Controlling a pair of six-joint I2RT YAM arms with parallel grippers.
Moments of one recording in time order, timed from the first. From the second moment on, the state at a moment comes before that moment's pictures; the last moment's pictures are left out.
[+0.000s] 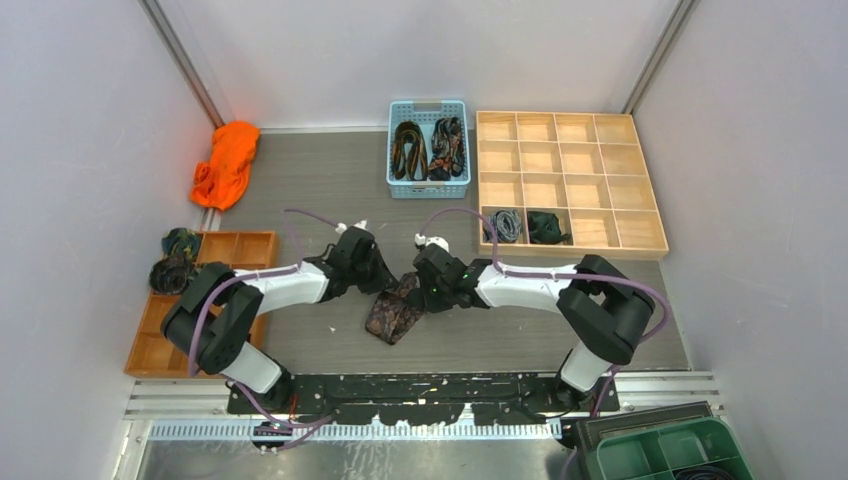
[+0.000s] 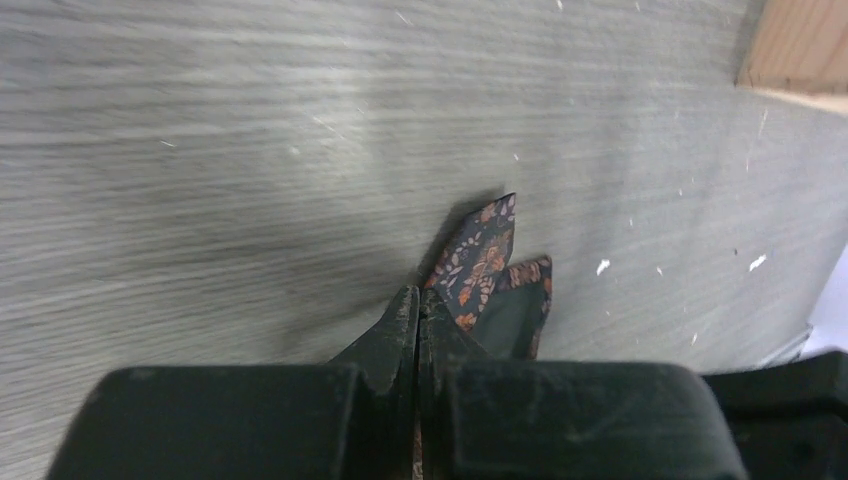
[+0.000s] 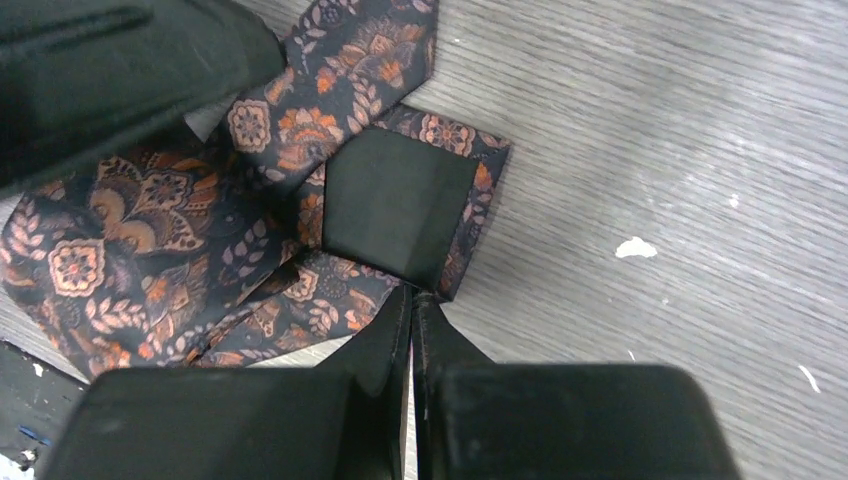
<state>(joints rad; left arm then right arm) -0.61 1.53 0.65 0.03 0.07 -0.89 0.95 1.61 0.86 -0.23 0.08 0.63</state>
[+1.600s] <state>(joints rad) -0.72 1.05 0.52 -0.29 -0.07 -0.91 1.09 1.42 0.65 -0.28 -0.03 0.76</state>
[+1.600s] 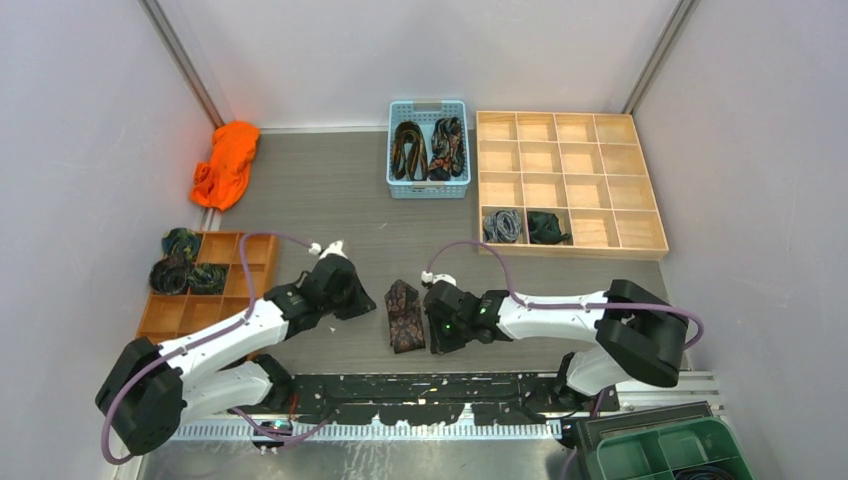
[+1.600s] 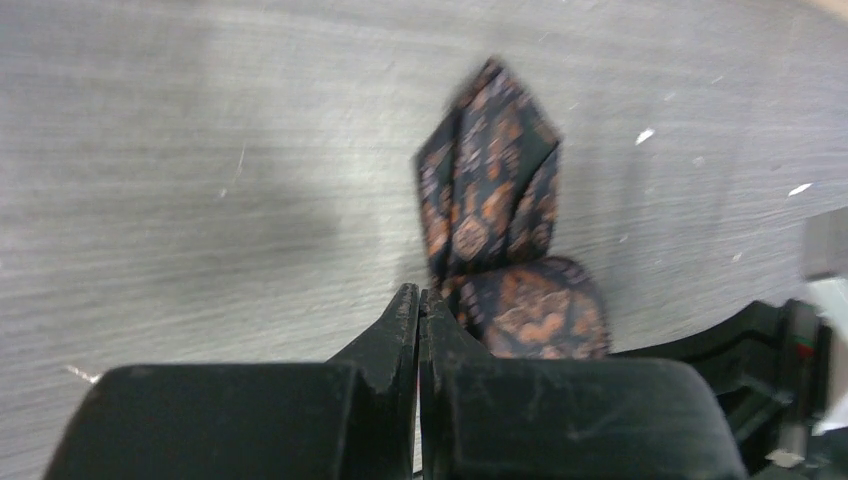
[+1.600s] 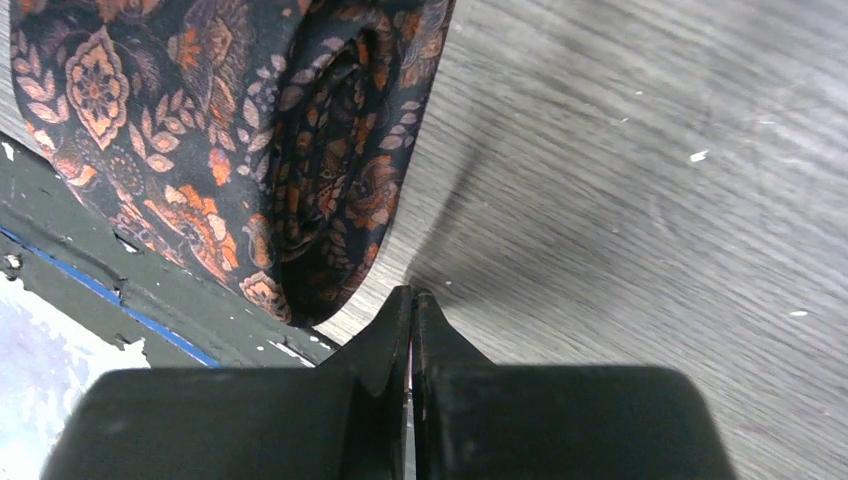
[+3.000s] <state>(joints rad) -0.67 0.86 0.70 -0.83 -0.42 -0.94 1.11 1.59 0.92 -0.30 0.08 0.69</state>
